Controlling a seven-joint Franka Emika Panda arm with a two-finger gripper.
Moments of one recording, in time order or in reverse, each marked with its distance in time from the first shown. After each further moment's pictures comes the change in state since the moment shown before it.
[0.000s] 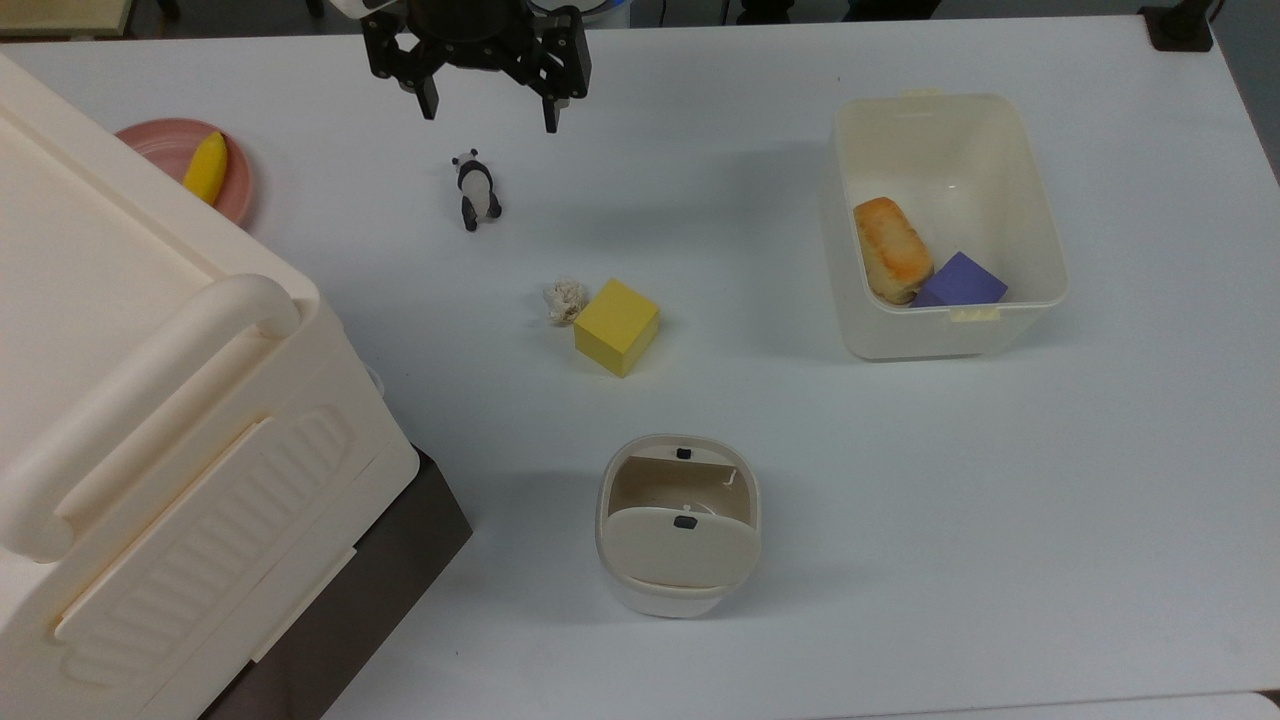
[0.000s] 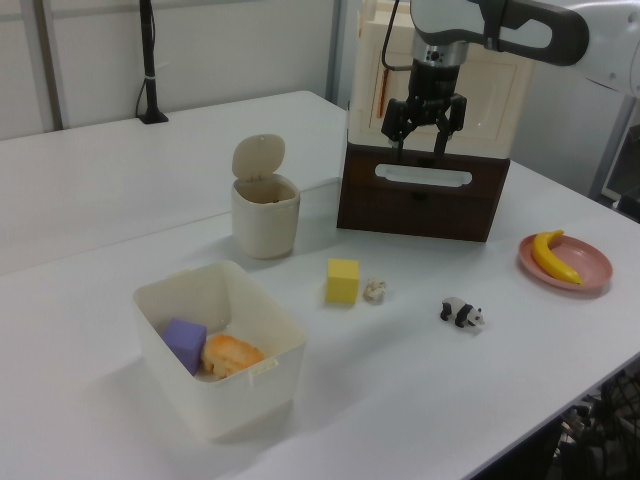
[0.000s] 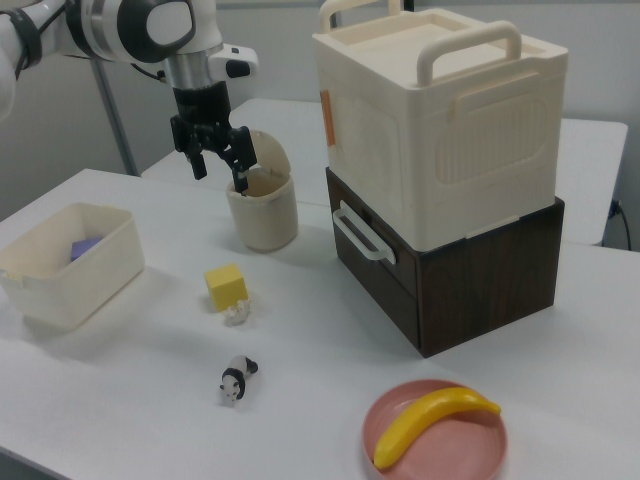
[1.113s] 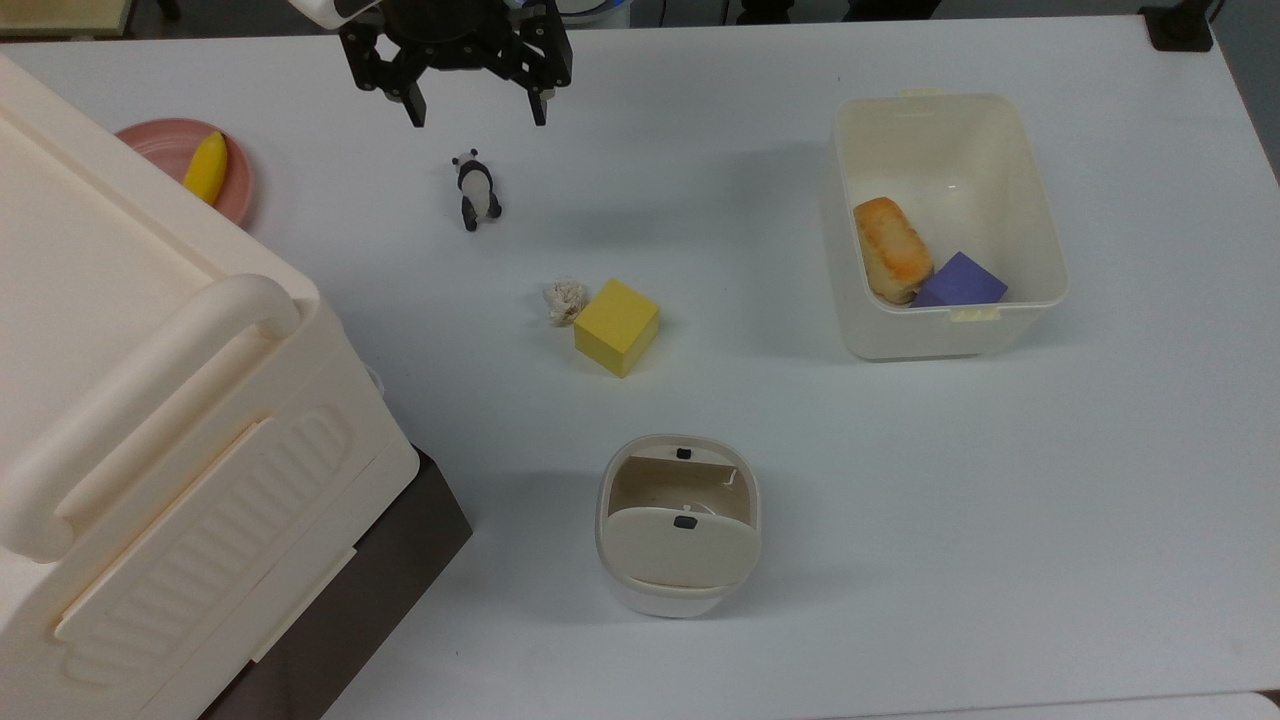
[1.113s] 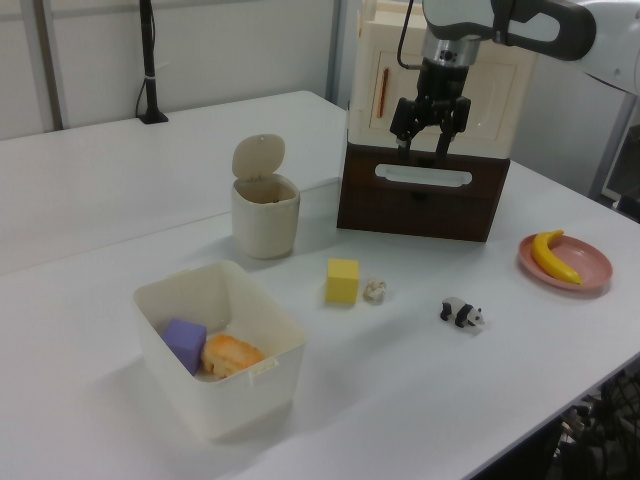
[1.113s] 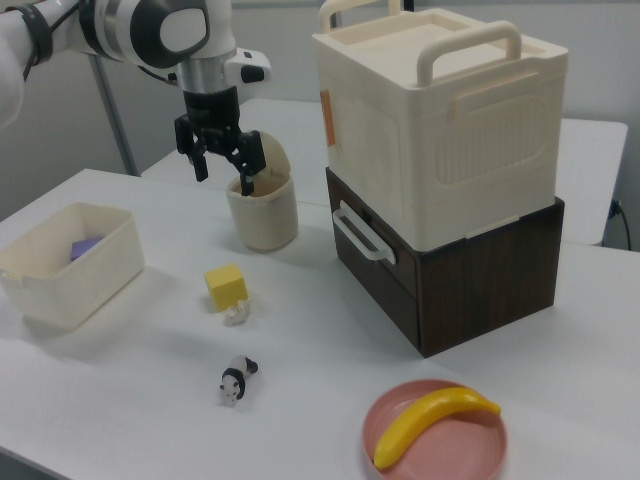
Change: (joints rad) arm -0.044 0.000 0.000 -0.006 0.069 -0.001 -0.140
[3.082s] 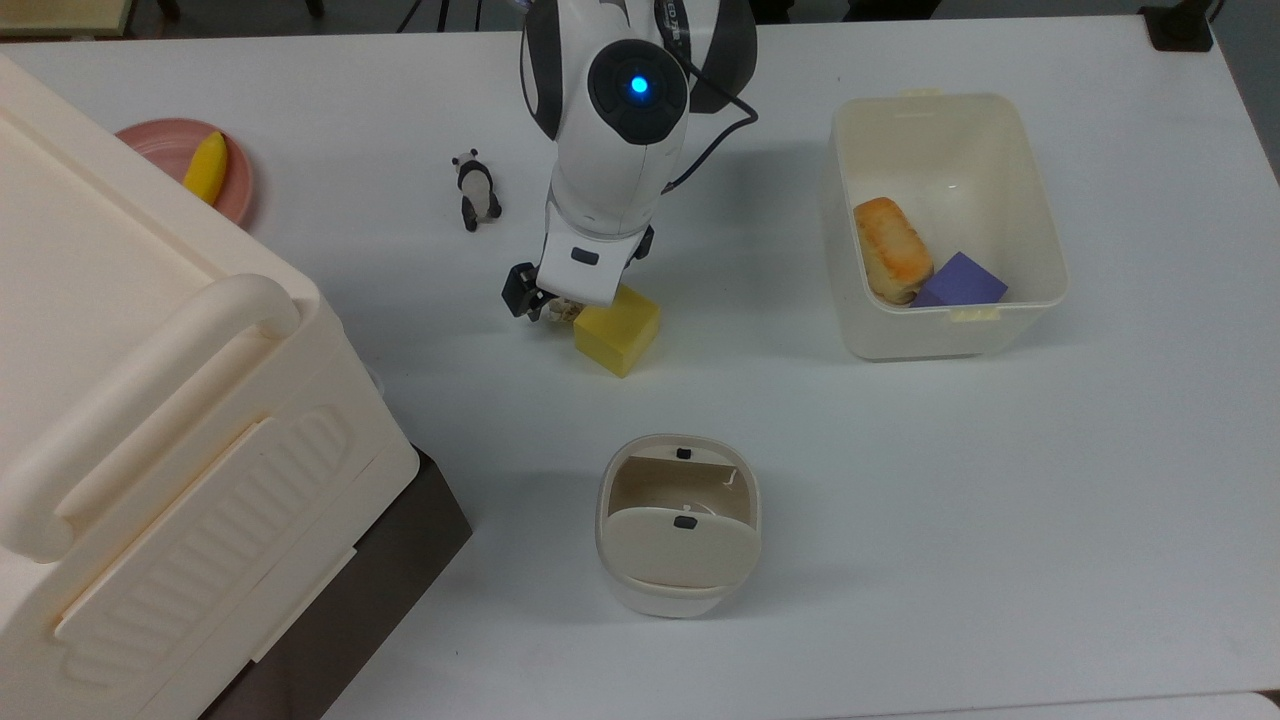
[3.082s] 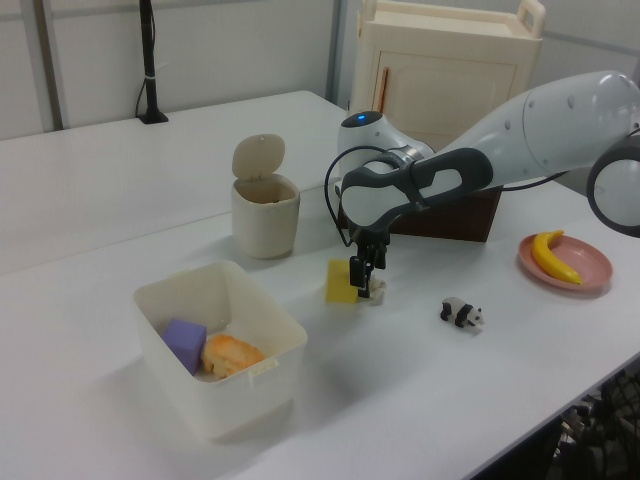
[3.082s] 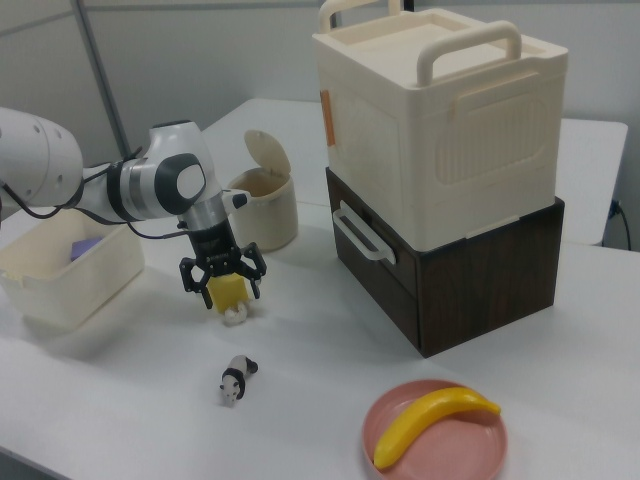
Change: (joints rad) arm 0.139 0.208 0.052 -0.369 -0.302 0.490 -0.274
